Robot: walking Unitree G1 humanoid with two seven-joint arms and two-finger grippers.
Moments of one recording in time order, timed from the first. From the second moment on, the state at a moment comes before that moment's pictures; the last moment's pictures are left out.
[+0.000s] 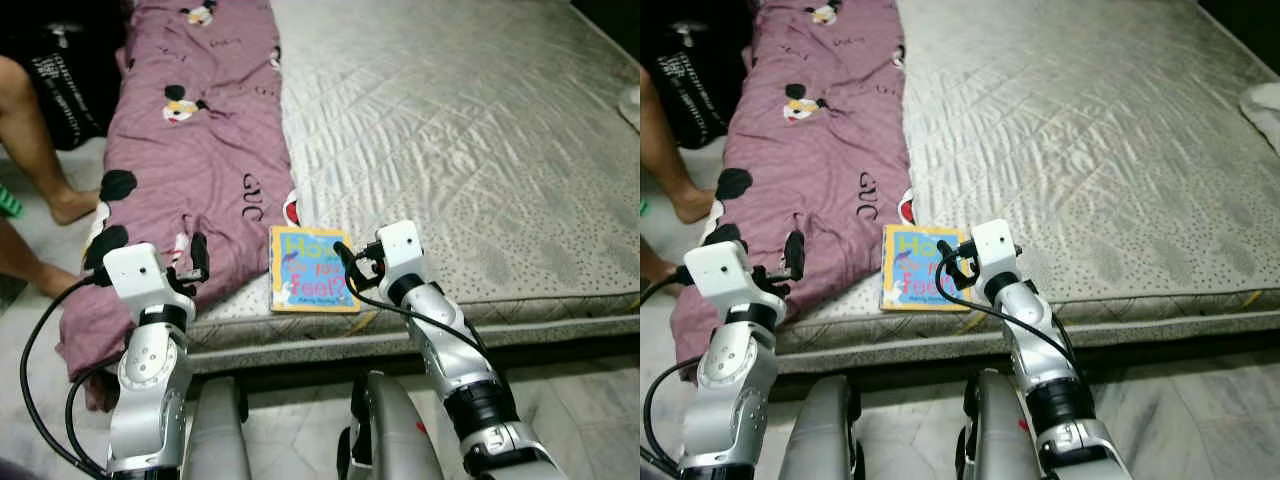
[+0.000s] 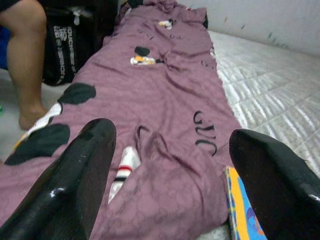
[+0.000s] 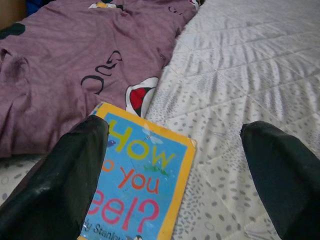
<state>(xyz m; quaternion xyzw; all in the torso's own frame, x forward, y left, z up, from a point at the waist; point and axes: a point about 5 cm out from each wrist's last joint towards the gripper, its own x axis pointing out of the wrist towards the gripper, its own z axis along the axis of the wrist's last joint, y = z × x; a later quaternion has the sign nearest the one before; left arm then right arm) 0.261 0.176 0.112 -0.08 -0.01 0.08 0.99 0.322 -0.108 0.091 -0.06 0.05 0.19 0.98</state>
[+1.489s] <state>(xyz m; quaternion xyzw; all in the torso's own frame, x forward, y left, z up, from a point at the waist) 0.331 0.161 0.070 -0.17 0.13 0.03 0.98 0.270 -0.184 0.099 -0.12 0.08 0.13 0.98</state>
